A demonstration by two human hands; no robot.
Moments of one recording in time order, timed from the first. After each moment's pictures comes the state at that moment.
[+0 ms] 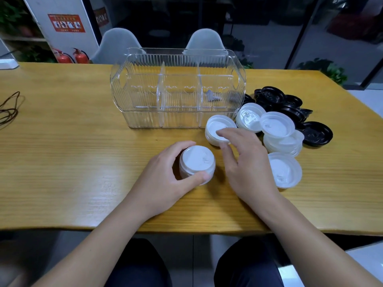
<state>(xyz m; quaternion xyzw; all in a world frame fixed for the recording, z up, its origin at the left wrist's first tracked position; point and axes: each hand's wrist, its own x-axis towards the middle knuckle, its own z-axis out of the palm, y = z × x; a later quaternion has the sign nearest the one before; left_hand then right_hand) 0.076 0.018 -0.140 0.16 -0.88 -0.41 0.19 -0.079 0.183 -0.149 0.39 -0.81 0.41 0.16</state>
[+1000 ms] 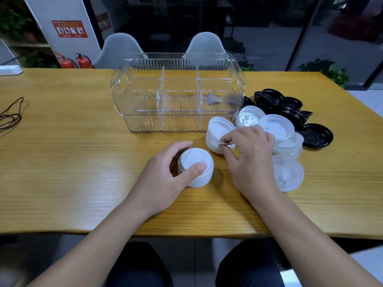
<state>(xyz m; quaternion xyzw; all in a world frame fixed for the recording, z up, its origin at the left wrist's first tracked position) 0.072 0.013 -0.139 0.17 -0.84 -0.47 0.20 -0.101 0.182 -0.149 0.41 -0.80 0.36 0.27</state>
